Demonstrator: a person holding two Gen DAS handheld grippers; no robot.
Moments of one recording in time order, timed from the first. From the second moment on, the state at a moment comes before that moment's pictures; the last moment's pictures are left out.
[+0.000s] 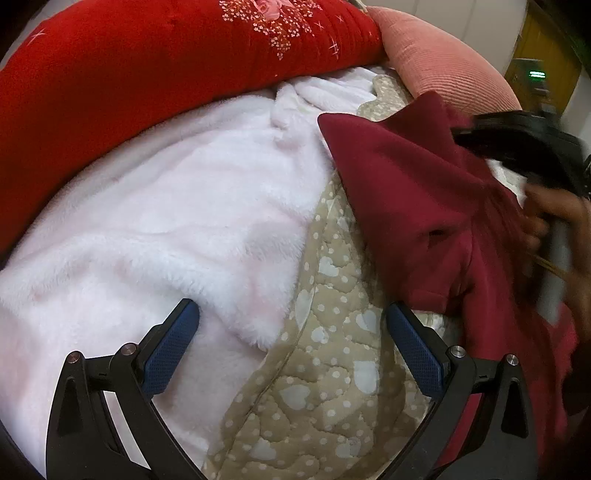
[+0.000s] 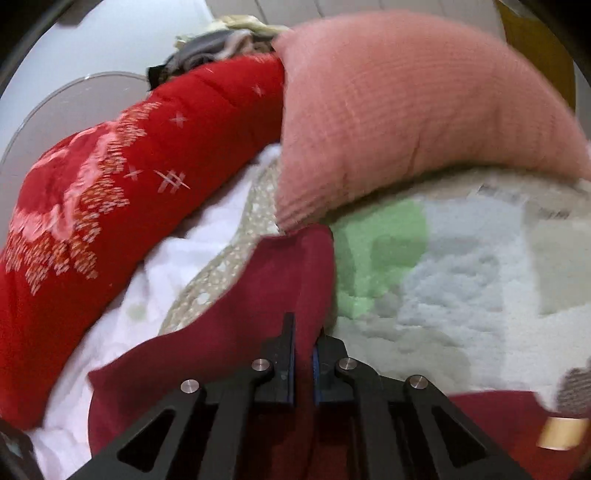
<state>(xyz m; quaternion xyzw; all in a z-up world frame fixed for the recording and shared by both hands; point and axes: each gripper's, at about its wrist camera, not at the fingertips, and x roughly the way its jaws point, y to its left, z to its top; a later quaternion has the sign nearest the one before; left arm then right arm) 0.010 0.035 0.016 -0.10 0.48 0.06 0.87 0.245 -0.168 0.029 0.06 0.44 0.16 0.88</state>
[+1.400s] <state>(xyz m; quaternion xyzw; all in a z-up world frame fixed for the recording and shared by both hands) 0.005 -0.074 0.034 0.02 0.44 -0.02 0.90 -0.033 -0.389 0.089 0.07 0.44 -0.08 0.89</state>
